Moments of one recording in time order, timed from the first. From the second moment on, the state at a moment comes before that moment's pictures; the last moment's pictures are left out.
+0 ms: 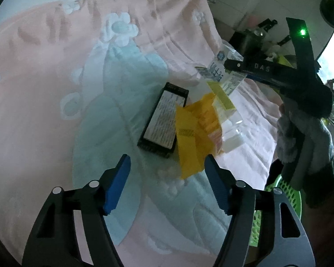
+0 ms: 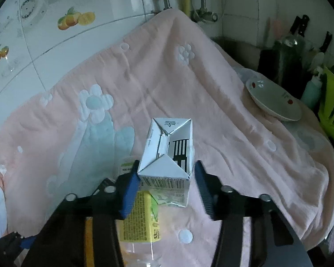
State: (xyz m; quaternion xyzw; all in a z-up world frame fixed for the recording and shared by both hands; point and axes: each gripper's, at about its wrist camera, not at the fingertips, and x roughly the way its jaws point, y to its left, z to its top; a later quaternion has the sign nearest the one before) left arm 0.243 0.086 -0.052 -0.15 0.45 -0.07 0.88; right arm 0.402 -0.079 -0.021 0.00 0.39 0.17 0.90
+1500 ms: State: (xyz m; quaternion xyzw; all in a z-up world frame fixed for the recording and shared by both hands) left arm 0.186 0.019 -0.017 -0.12 0.41 -0.17 0.89; right arm 0.214 -0.193 0.020 0.01 0.33 0.16 0.93
